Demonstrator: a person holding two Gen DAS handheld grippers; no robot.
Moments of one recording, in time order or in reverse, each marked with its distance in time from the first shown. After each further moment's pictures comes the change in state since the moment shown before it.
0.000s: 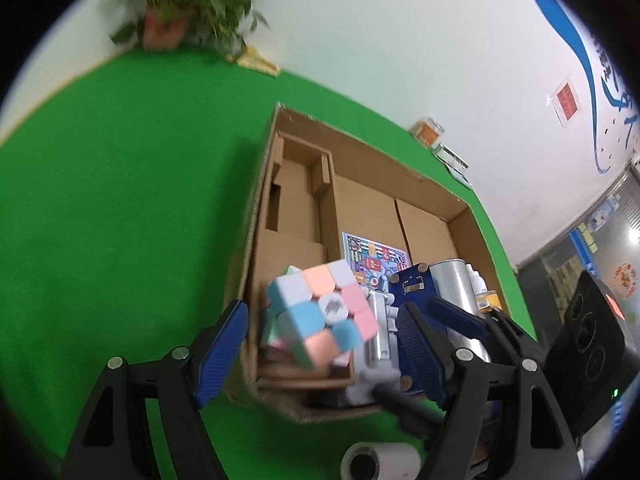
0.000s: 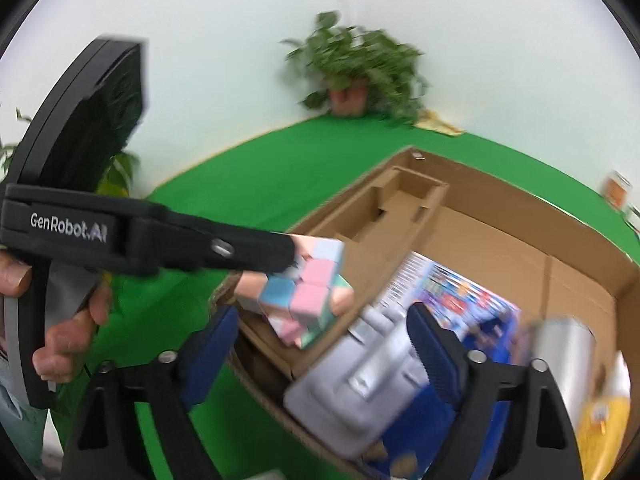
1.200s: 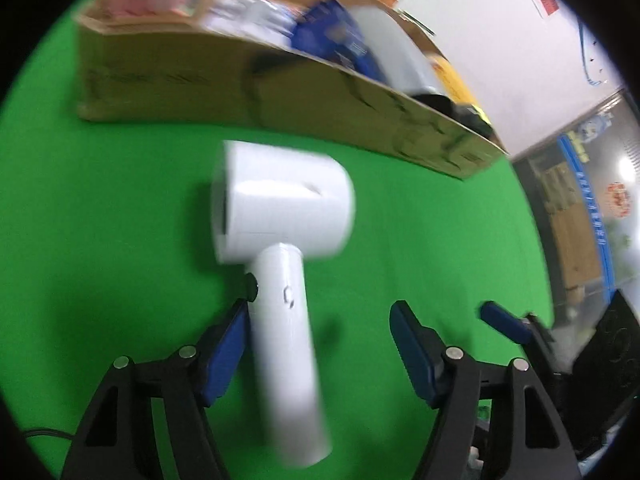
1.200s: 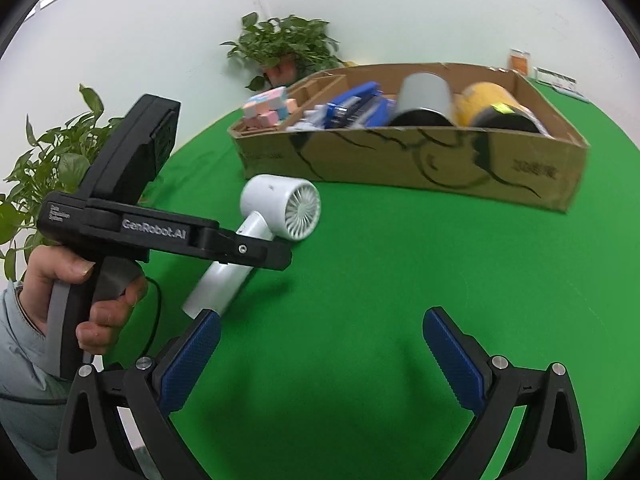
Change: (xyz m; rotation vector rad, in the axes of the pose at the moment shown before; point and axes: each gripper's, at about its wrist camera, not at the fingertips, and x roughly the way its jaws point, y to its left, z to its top) left arm 0.047 -0.089 -0.185 0.062 0.394 -0.110; right arm -0.167 0.005 -0.236 0.280 0.041 -0.028
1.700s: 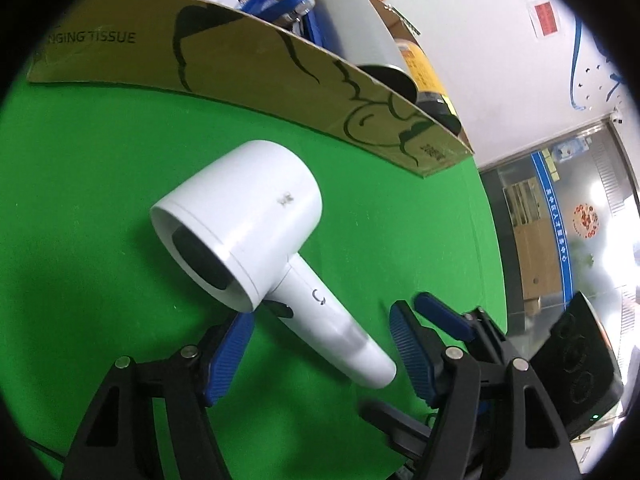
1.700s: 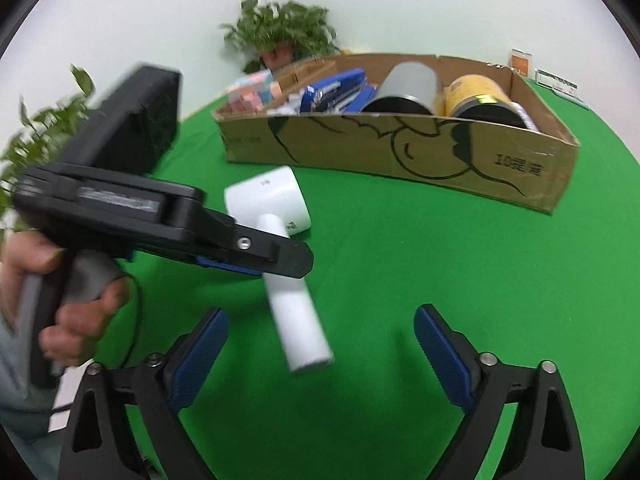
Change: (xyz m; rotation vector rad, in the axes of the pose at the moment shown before) left arm 0.014 -0.012 -0.003 -0.084 0.000 -0.123; right arm 0.028 -0.002 0.013 -0.059 0.092 -0.087
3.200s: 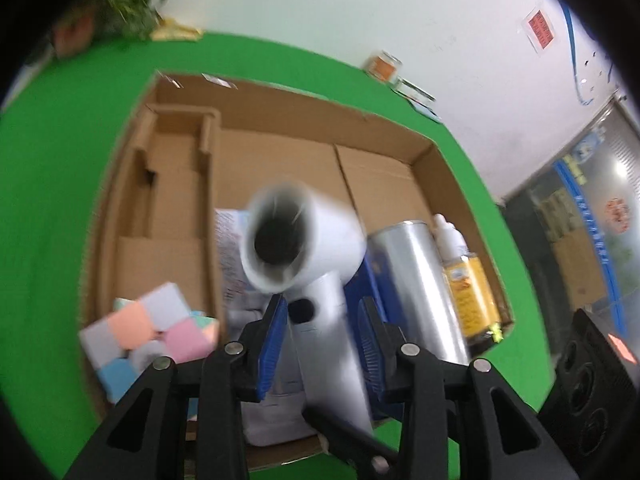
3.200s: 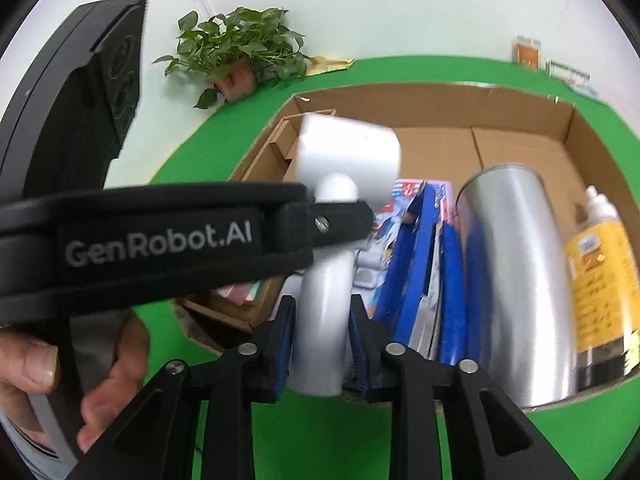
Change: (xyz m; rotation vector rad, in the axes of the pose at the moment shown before) left arm -0.081 0.002 0.189 0.190 -0.199 0.191; right arm 0.098 0.027 0.229 0.212 -0.012 0.082
